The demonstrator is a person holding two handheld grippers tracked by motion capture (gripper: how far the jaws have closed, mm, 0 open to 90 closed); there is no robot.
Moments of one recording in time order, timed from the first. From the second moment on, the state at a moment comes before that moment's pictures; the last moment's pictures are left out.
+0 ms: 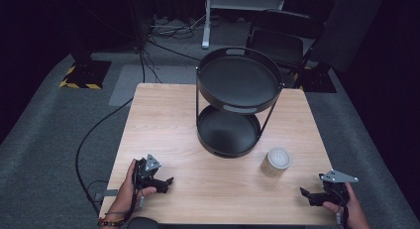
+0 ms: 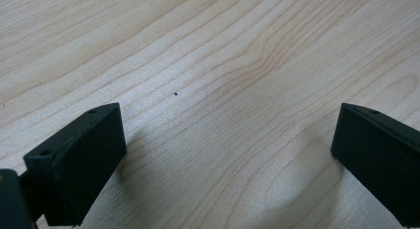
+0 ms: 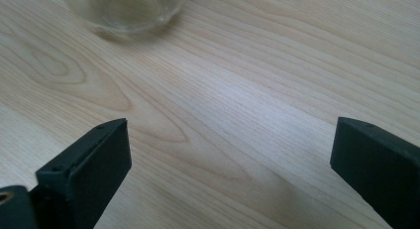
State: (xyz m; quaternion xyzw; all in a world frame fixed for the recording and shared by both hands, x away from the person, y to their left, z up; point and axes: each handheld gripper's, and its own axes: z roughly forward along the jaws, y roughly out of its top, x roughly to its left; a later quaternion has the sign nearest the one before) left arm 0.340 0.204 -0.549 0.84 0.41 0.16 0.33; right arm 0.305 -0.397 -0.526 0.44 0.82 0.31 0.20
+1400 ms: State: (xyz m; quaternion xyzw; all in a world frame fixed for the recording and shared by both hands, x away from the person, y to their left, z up) left arm 0.340 0.204 -0.549 0.84 0.41 0.16 0.33; right arm 0.339 -0.336 -0.514 0.39 0.84 0.33 0.18
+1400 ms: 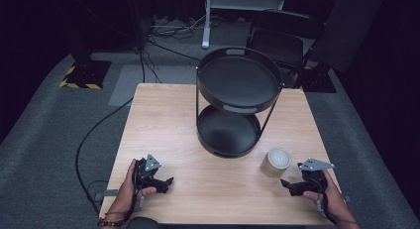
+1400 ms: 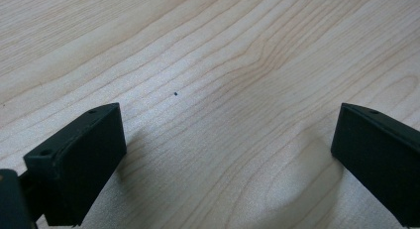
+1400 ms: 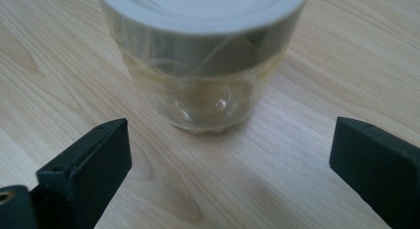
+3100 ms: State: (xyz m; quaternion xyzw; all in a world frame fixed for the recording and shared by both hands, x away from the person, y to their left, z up) left arm 0.340 0.204 -0.549 0.84 0.41 0.16 0.33; right arm 0.380 -0.295 -0.521 0.39 0.84 0.35 0.16
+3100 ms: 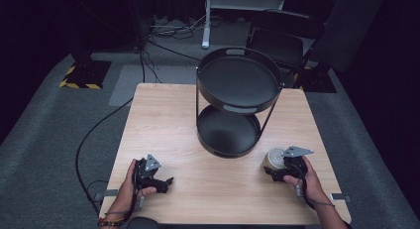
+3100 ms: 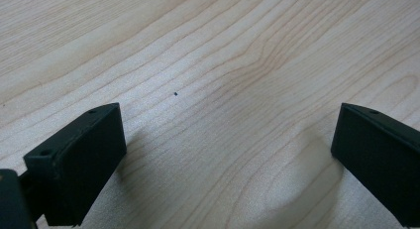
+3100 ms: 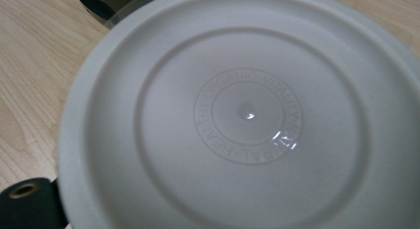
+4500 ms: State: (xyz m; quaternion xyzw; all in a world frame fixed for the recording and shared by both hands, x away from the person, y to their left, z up) left arm 0.340 0.204 -0.549 0.84 0.41 0.16 0.33; right arm 0.392 -0.247 -0.459 0.35 0.85 0.35 0.19
